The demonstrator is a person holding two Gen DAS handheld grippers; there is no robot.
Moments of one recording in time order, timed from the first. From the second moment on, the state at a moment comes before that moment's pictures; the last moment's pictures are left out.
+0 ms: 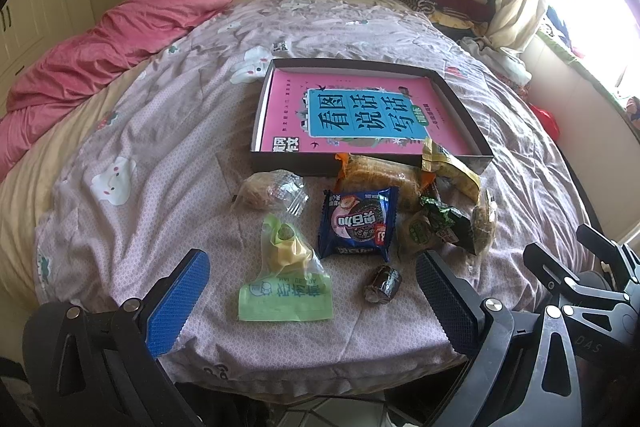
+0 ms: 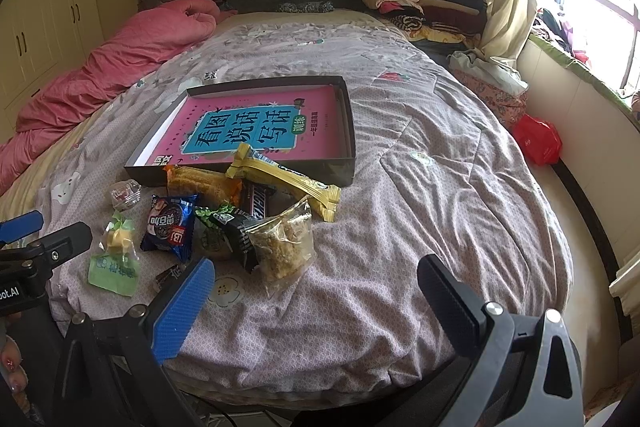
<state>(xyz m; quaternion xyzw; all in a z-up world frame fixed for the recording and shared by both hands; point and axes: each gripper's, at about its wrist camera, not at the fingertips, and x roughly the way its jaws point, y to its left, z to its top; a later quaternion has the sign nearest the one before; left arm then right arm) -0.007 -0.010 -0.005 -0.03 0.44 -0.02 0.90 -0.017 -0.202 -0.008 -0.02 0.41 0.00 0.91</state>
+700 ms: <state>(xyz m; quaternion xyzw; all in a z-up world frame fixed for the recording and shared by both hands) 0.007 0.023 -0.045 -0.07 0.52 0.01 0.85 -0.005 -0.207 -0.022 0.00 0.43 0.01 0.90</state>
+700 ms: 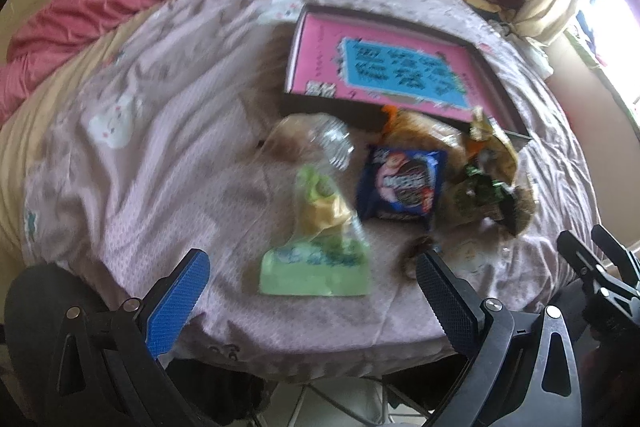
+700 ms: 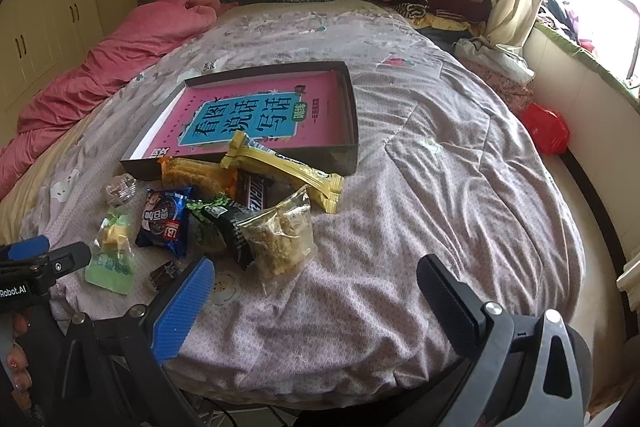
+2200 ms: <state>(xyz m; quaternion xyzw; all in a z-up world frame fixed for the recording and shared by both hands) 0.063 0.017 -0.091 -0.07 0.52 -0.04 0.85 0.068 -0.228 -0.080 0.07 0.46 0.12 0.88</state>
